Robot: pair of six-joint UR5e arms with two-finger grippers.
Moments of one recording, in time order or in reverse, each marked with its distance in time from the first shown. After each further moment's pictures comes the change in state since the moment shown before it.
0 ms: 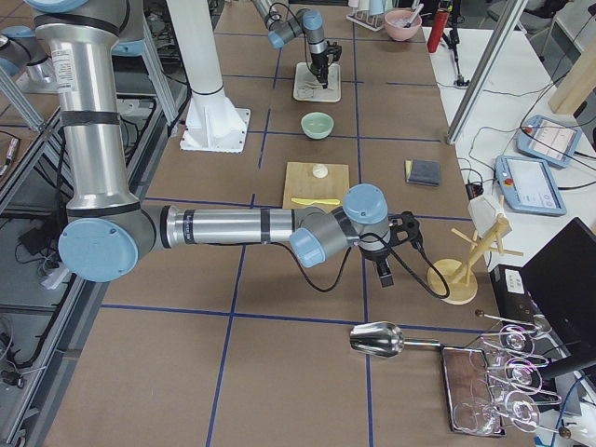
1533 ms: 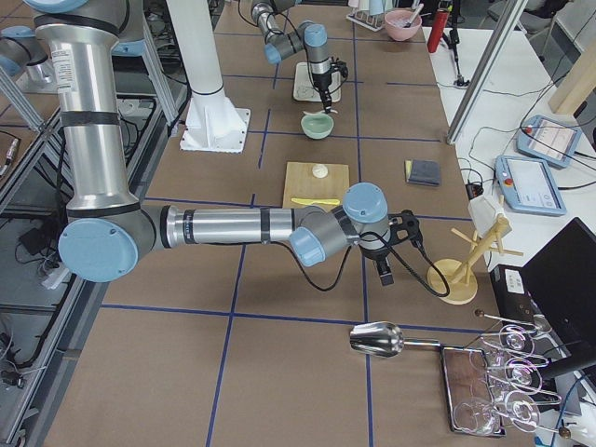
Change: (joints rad) left arm 0.104 -0.545 0.155 0.356 0.026 -0.572; right arm 0.000 0.000 0.005 -0.002 0.003 0.001
